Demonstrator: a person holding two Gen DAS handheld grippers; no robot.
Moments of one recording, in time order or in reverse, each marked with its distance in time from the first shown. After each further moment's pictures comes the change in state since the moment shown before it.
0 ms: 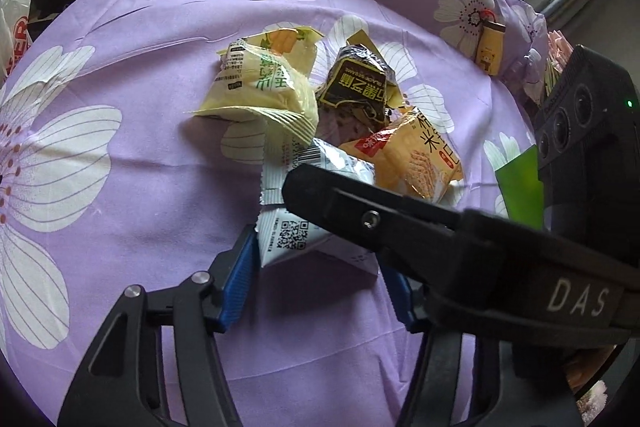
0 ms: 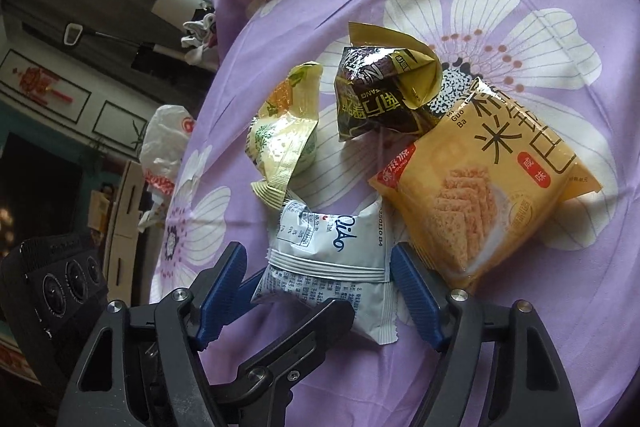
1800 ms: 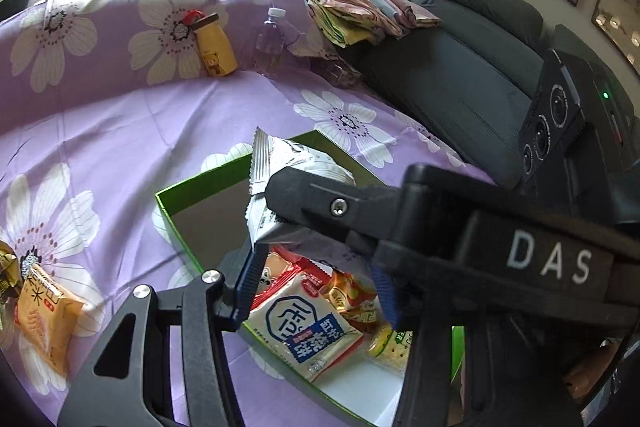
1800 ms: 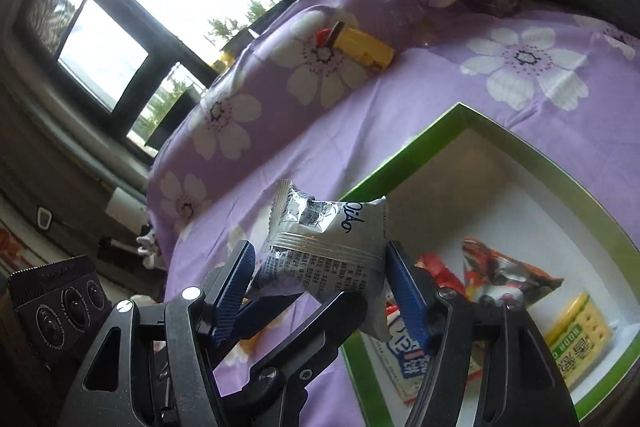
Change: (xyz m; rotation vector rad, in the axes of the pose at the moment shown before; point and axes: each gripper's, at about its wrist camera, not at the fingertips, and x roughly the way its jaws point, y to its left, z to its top) left arm 0.022 -0.294 -0.016 0.576 -0.051 -0.391; right arm -0.274 -0.134 -0.045 0.373 -0.596 -0.210
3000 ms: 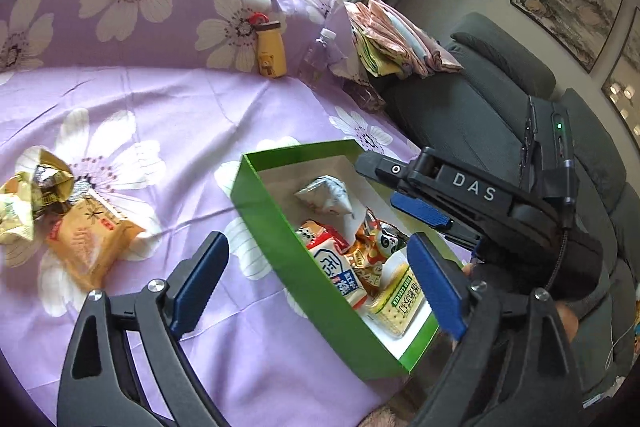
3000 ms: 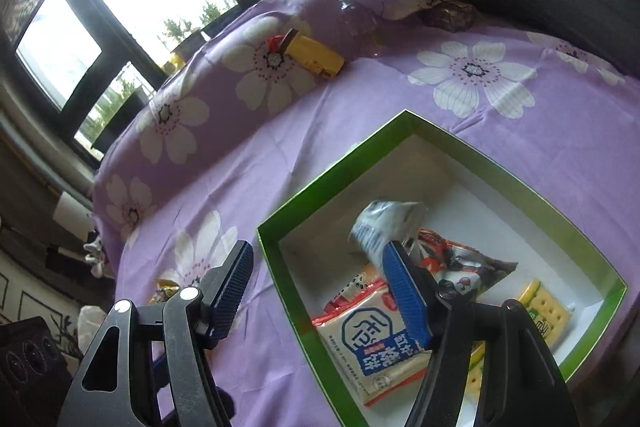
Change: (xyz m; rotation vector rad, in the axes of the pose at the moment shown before) left arm -0.103 0.048 -0.039 -0.212 -0.095 0.011; right arm -0.010 0.033 -0.013 -0.101 -0.061 -0.223
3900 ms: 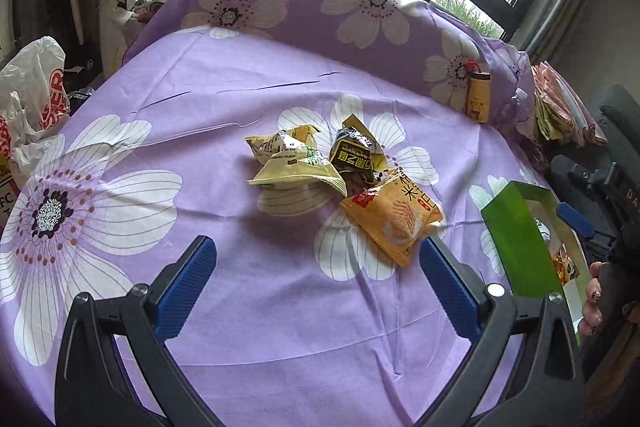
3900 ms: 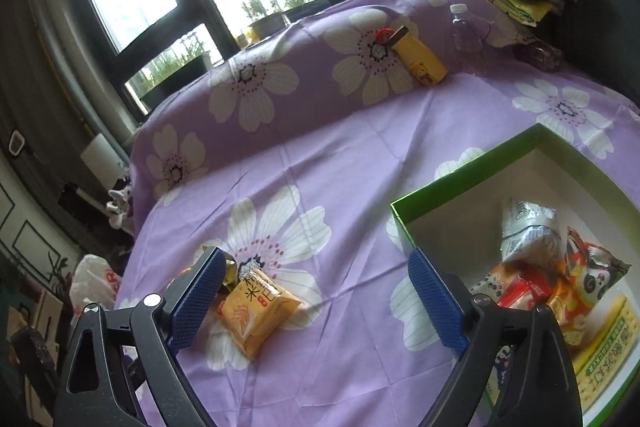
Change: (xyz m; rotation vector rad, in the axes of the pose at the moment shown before) left arm -0.088 0.166 -0.054 -0.247 -0.126 0.515; right arm 0.042 0.094 -0.048 -0.219 -0.045 0.111
